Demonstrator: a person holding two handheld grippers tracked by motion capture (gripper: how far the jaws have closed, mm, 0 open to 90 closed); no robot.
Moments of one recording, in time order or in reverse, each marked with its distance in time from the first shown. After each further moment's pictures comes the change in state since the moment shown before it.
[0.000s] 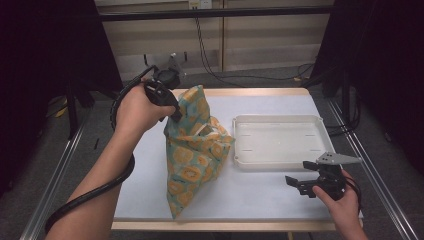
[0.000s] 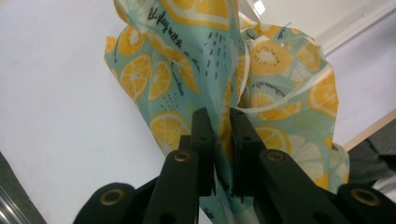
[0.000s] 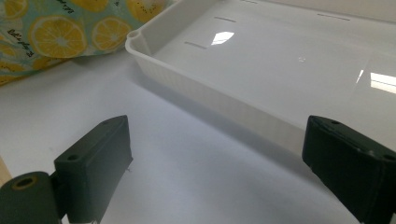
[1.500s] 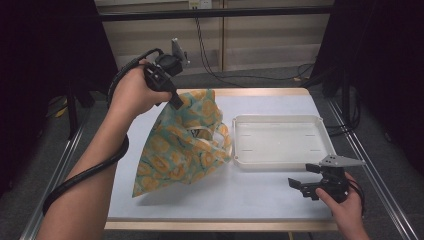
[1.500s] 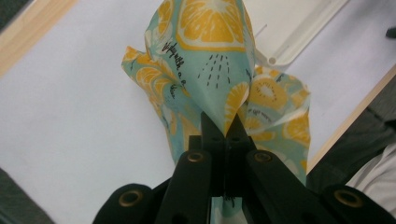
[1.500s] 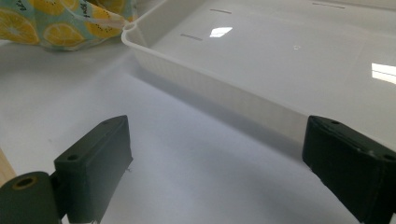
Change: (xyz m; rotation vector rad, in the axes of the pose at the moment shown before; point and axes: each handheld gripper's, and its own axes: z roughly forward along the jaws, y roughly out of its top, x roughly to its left) left arm 0.014 0.021 -0.019 -0.024 -0.070 0.217; right arm -0.004 -0.008 -0.005 0.006 -0.001 0.019
